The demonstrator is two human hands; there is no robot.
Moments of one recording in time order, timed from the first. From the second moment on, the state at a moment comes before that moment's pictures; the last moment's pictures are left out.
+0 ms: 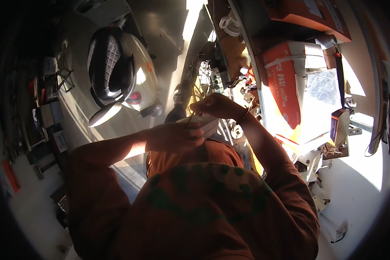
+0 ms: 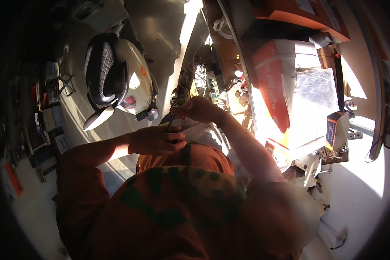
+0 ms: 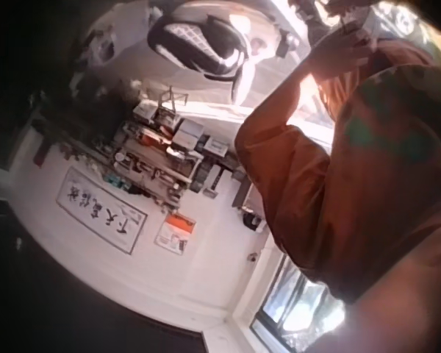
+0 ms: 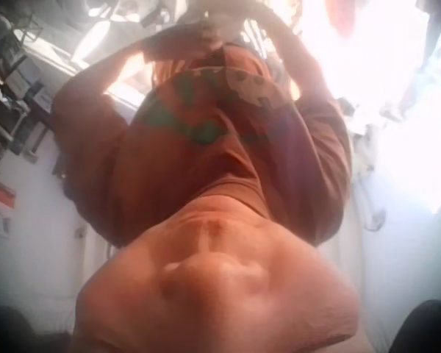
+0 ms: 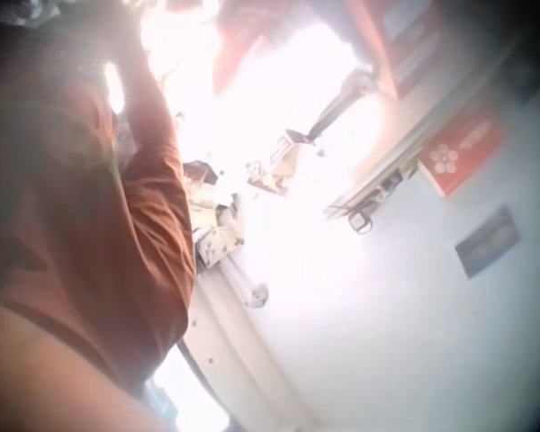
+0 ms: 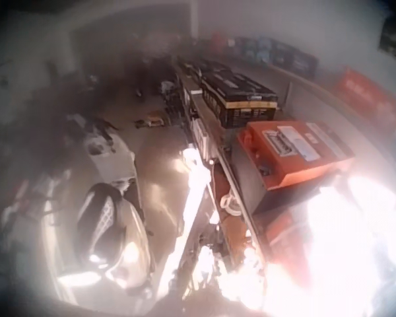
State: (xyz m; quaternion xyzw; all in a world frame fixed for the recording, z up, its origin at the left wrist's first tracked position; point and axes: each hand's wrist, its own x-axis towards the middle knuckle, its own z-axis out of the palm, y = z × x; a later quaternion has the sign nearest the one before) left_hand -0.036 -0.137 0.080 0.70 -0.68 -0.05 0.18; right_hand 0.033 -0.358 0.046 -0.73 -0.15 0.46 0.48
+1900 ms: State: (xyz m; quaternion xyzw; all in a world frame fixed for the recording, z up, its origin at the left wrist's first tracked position) left_hand -0.279 0.157 0.112 0.88 0.02 -0.03 0.46; right_hand 0.175 -0.122 0.310 -0.65 -0.21 0.05 0.73
